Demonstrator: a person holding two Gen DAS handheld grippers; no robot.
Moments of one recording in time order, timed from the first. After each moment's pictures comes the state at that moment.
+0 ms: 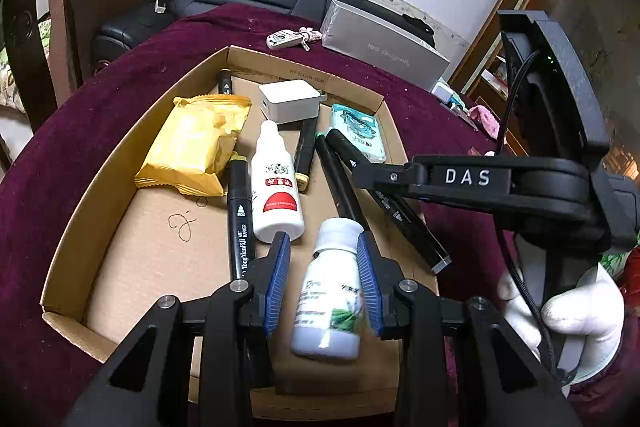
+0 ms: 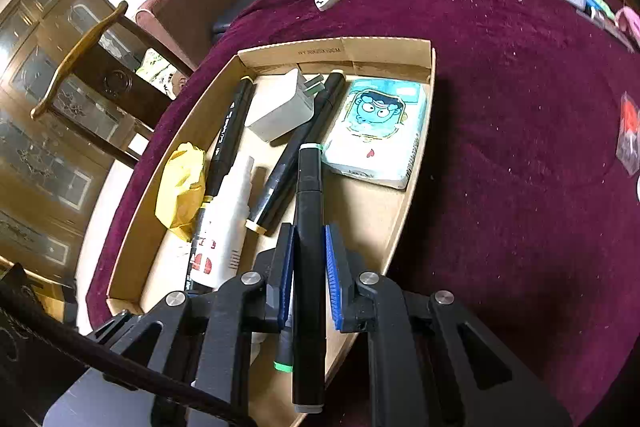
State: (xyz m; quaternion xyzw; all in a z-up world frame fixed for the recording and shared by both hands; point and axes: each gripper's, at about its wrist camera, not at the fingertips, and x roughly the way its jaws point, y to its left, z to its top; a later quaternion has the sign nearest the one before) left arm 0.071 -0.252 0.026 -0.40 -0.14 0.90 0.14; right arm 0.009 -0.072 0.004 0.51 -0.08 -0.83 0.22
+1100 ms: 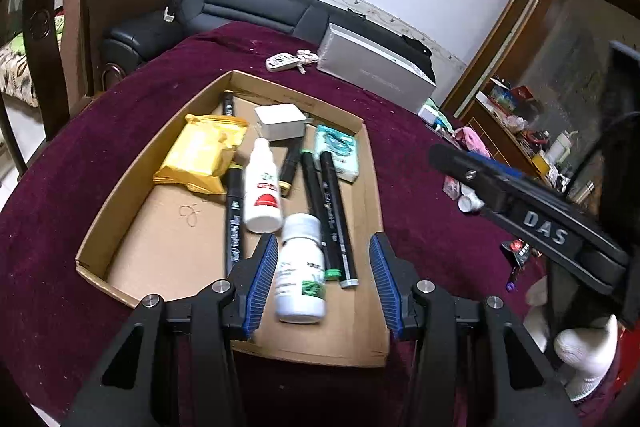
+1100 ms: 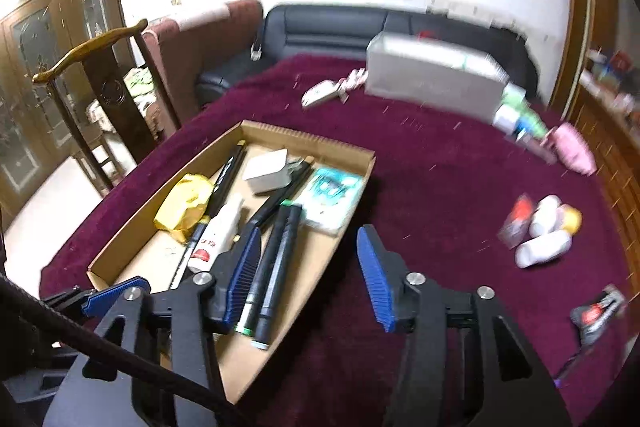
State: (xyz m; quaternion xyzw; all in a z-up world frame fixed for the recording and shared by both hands) left arm 0.105 -0.249 0.062 -0.38 -0.16 0.90 0.13; right arm 0.095 -0.065 0.086 0.33 0.05 -0.93 0.14
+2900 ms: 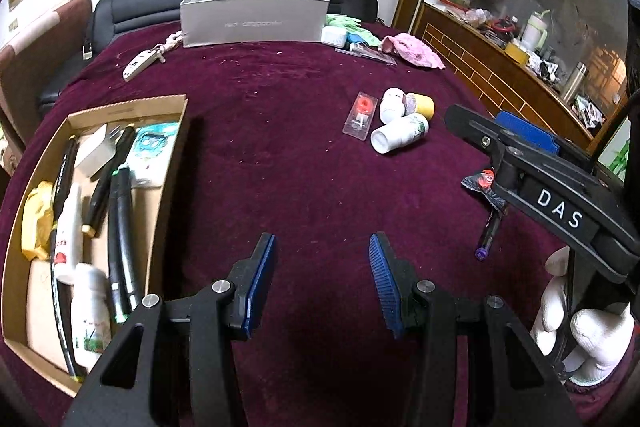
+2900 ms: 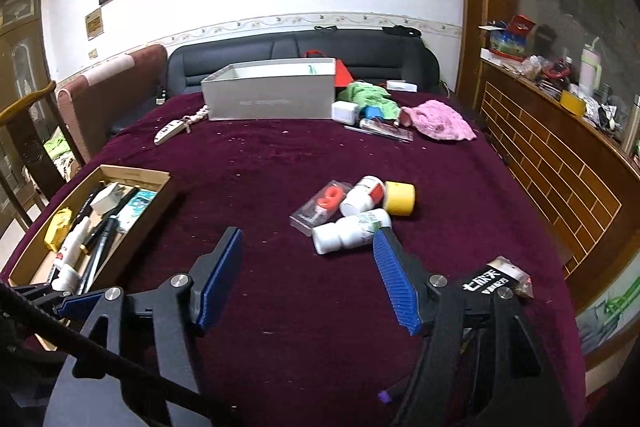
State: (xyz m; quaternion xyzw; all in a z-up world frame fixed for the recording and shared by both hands) left arm 0.070 -0.040 0.077 -0.44 0.01 0.88 0.19; right arm 0.095 0.134 0.079 0.31 -0.01 -0.95 0.01
